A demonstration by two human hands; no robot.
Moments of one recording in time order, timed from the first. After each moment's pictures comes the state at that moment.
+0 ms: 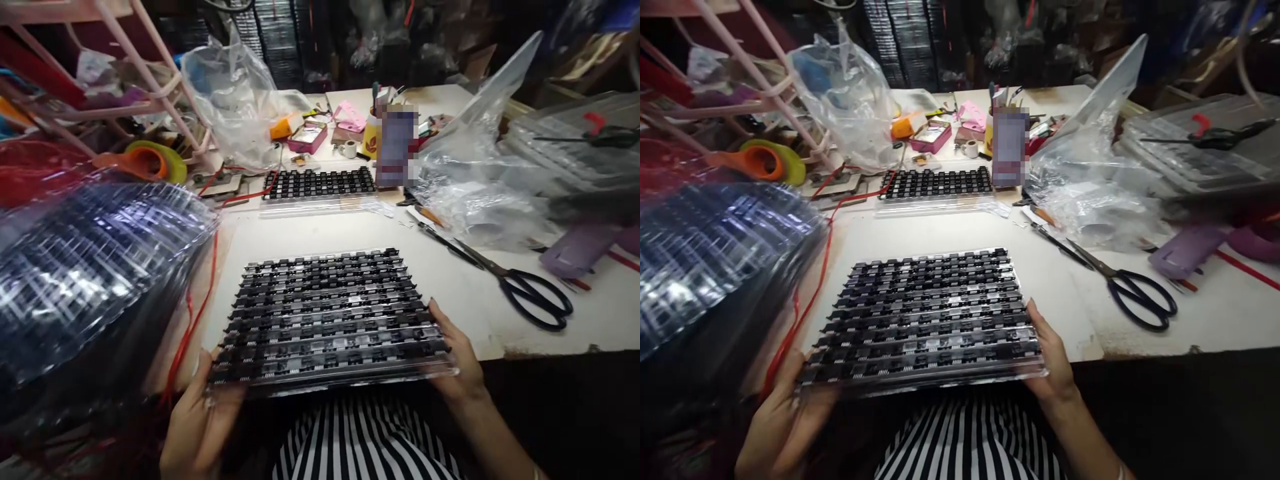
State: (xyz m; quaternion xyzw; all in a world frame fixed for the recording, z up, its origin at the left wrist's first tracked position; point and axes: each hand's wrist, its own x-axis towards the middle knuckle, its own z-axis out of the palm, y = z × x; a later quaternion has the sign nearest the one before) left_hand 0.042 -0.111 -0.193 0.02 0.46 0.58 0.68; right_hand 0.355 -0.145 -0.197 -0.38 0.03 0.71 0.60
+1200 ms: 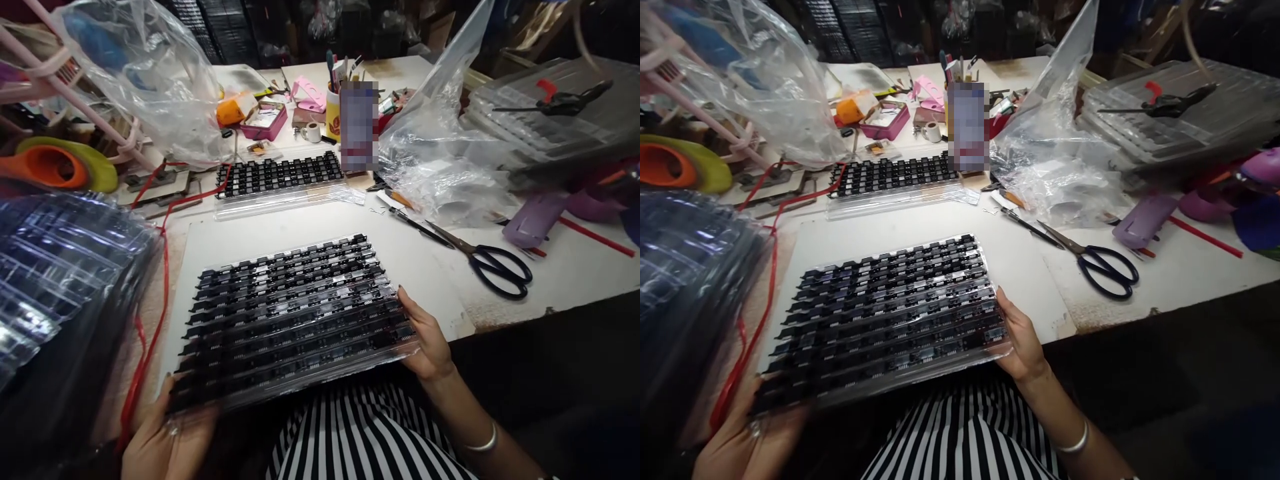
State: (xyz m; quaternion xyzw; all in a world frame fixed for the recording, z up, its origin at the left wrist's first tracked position) left_hand 0.046 -0.099 -0.189 -0.06 0.53 0.56 0.63; right_hand 0.356 -0.137 -0.205 -0.33 0.03 0.73 0.60
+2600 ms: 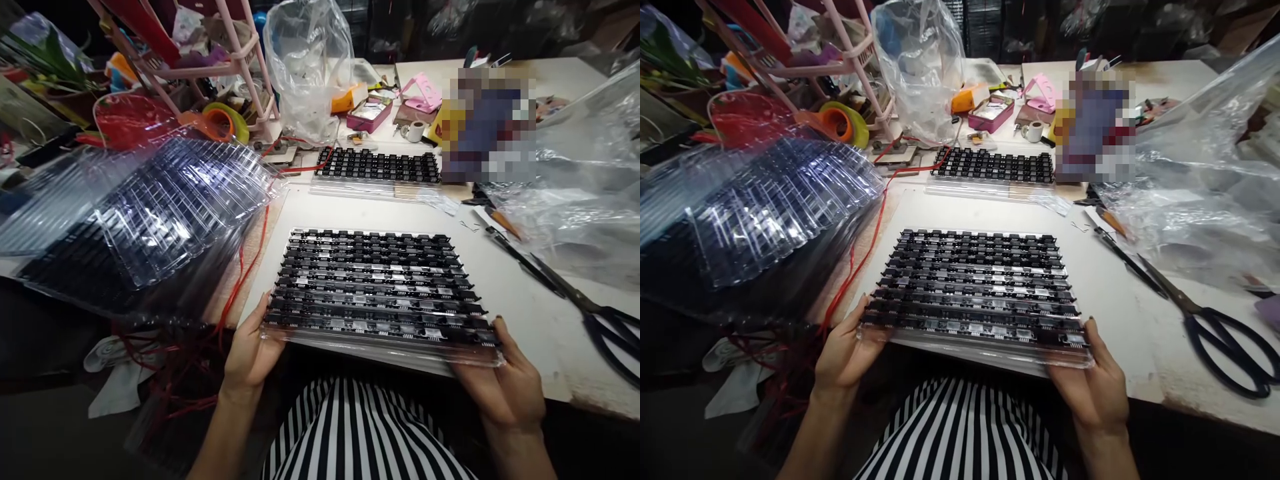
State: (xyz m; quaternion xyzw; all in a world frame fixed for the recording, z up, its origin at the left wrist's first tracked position) left_hand 0.053 -0.104 -0.196 -0.01 0.42 0.57 0.71; right_hand 0.363 -0.151 -0.211 -0.43 0.02 0.63 0.64
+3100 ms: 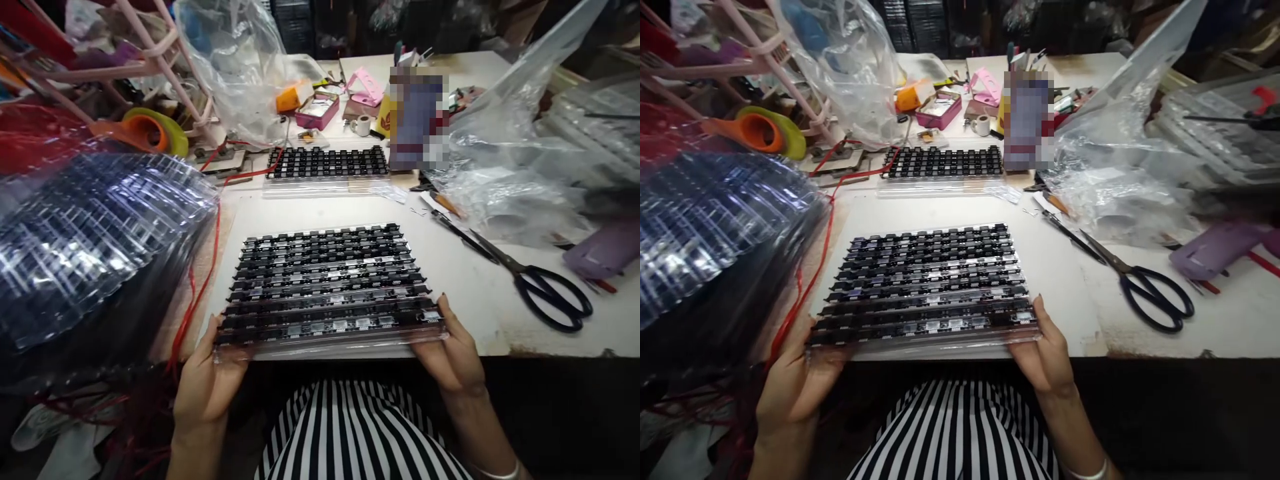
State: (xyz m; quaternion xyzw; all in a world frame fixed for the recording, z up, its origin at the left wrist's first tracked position) left_hand 0.044 -0.101 -0.203 0.00 0.41 0.59 0.69; right_hand 0.356 -0.148 -0.214 -0.36 -0.02 0.68 0.64
